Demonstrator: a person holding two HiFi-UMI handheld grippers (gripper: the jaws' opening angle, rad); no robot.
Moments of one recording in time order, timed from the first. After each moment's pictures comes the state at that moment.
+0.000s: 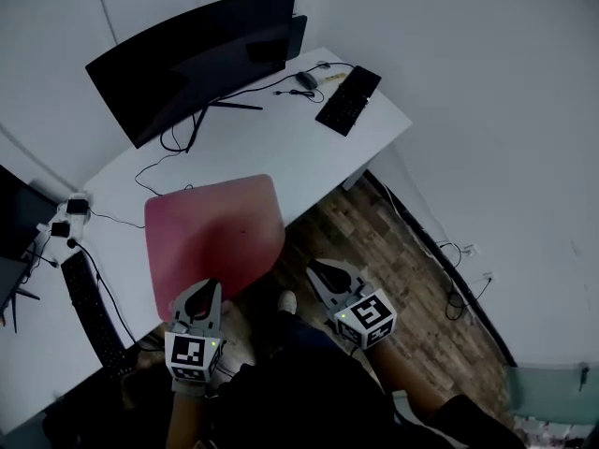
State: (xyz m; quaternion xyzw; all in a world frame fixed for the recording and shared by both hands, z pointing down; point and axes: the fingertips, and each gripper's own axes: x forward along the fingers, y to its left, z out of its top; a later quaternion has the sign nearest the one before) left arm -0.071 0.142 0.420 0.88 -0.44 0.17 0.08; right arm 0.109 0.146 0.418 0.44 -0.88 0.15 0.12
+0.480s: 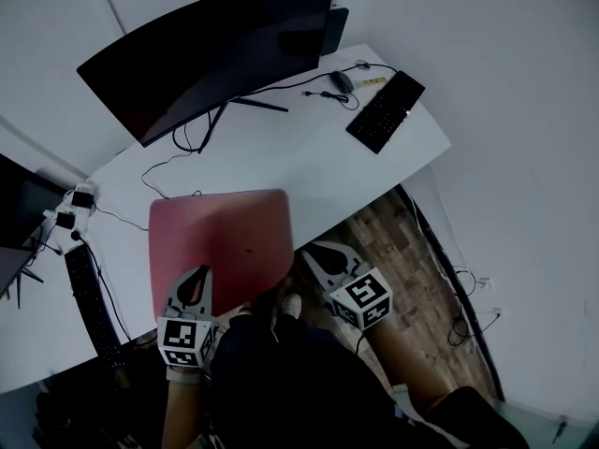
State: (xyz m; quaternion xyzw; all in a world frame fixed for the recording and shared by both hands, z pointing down) left arm -0.072 0.033 0.453 0.82 -0.52 0.21 0.12; right arm 0.123 0.002 0.456 0.35 -0.91 0.17 0.16
